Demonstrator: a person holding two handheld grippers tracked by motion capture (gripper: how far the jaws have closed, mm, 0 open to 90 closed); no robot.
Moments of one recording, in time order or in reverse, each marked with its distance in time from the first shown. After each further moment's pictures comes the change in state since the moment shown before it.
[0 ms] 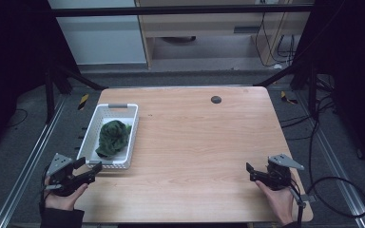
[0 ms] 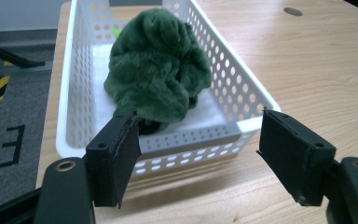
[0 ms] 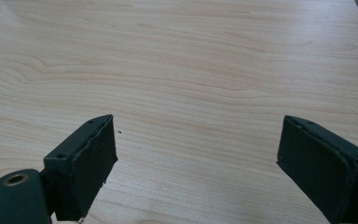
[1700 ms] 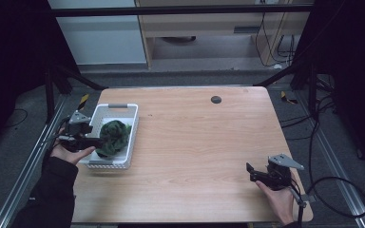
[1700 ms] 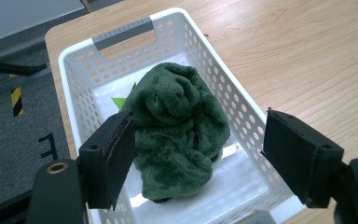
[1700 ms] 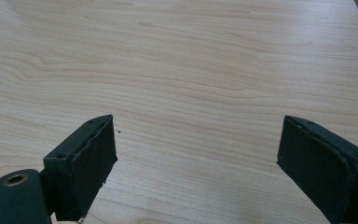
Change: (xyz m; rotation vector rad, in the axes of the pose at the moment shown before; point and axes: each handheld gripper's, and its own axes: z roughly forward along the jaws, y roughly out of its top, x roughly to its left) left arm 0.005 0.106 0.053 0.251 0.001 0.231; right arm -0.001 0.000 0.000 0.003 -0.001 -0.012
